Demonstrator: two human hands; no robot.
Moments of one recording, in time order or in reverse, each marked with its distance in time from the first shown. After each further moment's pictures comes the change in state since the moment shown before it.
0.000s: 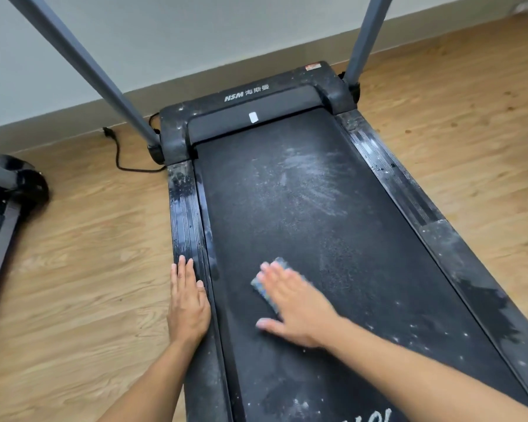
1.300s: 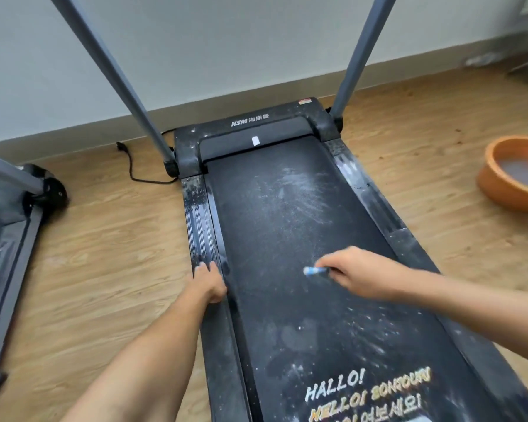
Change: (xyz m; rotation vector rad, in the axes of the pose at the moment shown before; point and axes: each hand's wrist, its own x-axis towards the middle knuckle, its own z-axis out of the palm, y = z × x) left_hand 0.028 0.072 -0.080 0.451 -0.706 -0.085; right_hand -0.094 0.009 -0.225 0.163 -0.193 0.153
